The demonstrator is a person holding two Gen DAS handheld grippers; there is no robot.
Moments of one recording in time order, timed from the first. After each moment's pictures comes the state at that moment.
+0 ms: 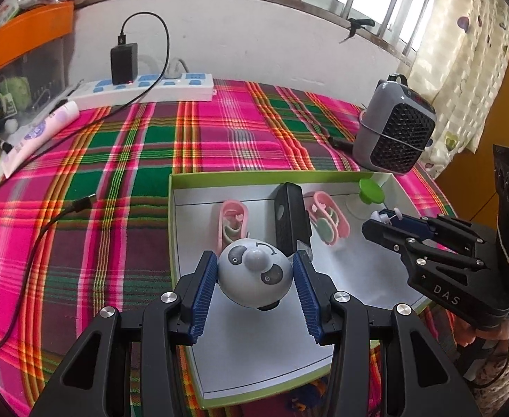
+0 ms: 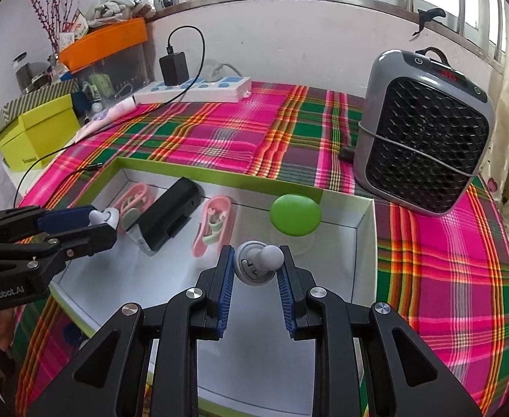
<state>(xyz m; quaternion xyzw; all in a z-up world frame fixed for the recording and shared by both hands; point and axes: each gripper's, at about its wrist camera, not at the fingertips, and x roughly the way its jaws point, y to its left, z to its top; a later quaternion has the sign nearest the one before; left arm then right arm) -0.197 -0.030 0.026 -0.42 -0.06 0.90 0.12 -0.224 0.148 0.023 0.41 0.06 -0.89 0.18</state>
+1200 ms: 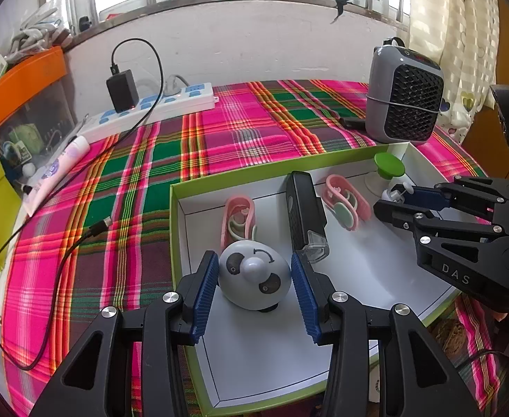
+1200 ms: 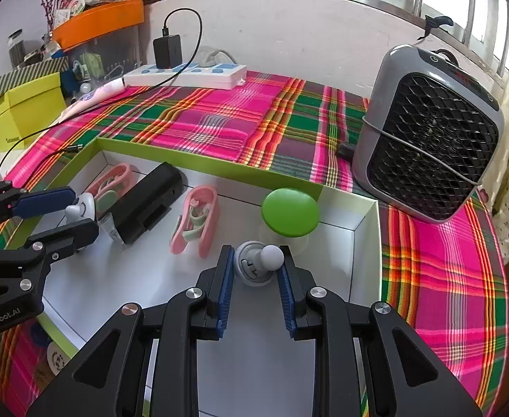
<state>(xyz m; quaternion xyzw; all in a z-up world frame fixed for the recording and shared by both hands) -0.194 -0.006 0.019 -0.41 0.05 0.91 0.08 -0.228 0.138 0.010 0.41 0.10 -0.89 0.16</state>
